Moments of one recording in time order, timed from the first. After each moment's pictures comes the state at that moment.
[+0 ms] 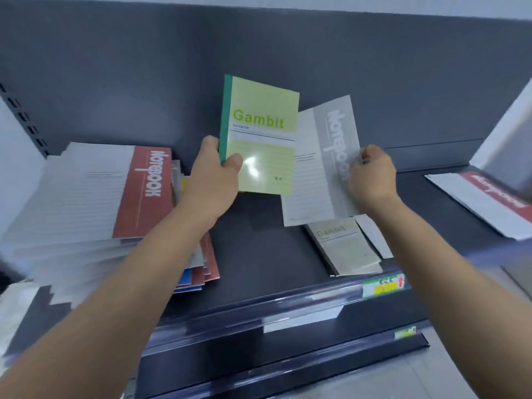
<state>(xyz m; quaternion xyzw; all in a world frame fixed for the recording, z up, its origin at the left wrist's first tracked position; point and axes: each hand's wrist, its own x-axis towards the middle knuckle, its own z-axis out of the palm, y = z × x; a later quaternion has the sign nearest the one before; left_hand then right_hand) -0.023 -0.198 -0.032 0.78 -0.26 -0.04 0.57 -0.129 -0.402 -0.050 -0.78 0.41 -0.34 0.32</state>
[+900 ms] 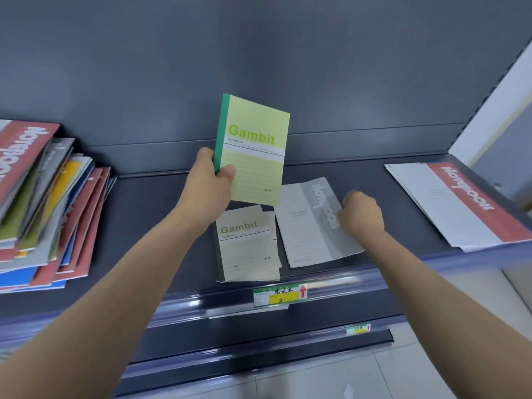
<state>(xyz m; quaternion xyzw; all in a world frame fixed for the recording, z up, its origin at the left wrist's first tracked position) -0.108 -0.383 -0.076 0.82 -0.18 -0.10 0.53 -0.218 -0.606 -0.152 -0.87 0.45 -0.07 0.20</state>
